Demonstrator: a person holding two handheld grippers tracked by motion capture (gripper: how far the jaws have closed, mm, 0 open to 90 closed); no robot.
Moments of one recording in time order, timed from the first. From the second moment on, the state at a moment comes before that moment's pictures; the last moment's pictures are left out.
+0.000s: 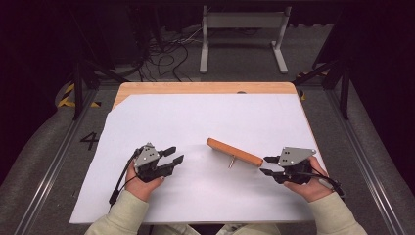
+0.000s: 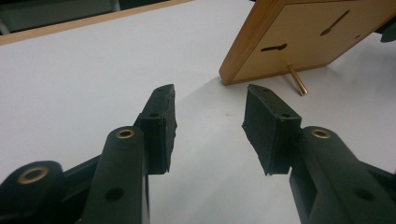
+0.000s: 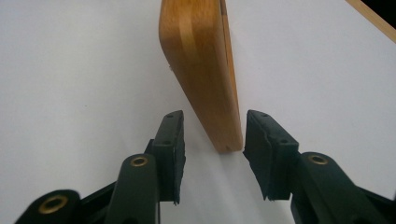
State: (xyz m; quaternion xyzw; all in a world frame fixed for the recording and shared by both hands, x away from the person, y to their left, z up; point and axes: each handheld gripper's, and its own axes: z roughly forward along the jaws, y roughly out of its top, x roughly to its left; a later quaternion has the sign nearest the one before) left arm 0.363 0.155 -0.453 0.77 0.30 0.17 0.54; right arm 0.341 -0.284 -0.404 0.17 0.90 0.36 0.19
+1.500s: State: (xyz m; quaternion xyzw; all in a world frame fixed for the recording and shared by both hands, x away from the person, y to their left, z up) left arm 0.364 0.154 -0.454 0.77 0.30 0.17 0.54; right arm 0.367 -0.272 -0.430 0.23 0.91 0.30 0.20
